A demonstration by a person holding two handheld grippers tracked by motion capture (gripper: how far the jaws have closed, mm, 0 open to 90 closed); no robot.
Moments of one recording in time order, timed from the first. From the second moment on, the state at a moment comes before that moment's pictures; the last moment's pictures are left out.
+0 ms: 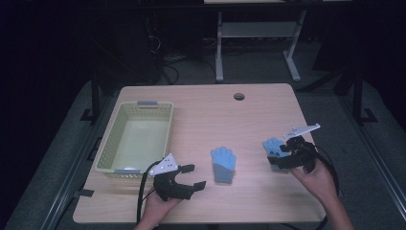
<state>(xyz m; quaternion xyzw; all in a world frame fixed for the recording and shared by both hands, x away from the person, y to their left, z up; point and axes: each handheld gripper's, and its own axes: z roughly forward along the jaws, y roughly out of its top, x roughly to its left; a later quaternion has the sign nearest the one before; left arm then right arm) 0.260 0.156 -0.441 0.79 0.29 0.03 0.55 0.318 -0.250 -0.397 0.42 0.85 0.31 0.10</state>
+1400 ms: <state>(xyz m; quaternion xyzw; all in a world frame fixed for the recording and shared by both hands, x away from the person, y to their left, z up) 0.258 0.155 -0.441 0.78 0.29 0.03 0.55 0.368 -0.258 -0.431 0.50 0.84 0.19 0.08</state>
